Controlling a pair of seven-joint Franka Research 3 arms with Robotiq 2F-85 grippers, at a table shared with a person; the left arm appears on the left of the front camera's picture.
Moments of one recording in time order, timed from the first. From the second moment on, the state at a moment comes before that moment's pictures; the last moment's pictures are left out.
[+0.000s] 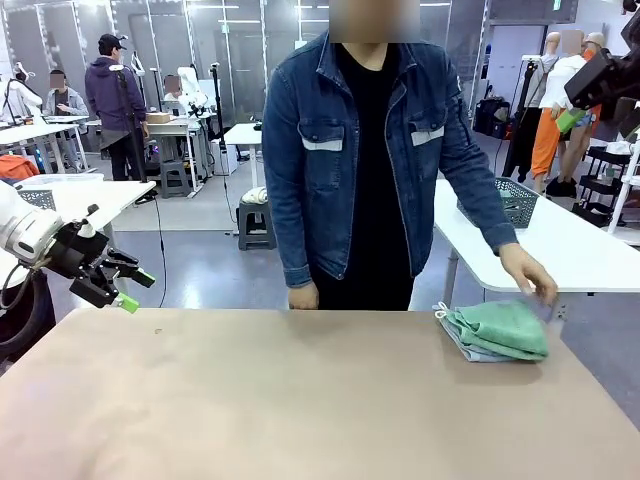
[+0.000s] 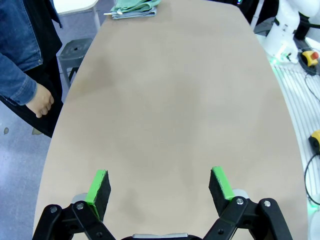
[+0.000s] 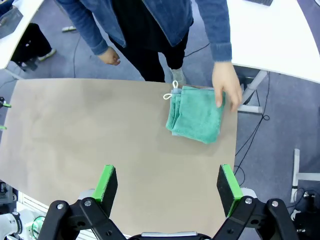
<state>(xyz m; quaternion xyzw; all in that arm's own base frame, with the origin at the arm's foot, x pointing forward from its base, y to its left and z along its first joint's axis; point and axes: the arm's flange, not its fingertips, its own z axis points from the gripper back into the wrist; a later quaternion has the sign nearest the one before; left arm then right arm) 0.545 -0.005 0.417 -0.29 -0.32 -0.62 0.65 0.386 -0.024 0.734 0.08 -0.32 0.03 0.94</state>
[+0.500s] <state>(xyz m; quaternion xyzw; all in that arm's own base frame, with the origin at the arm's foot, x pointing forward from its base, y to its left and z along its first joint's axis) 0.545 -0.005 0.417 -0.29 -0.32 -0.62 0.65 0.386 -0.024 0.734 0.08 -0.32 0.03 0.94</state>
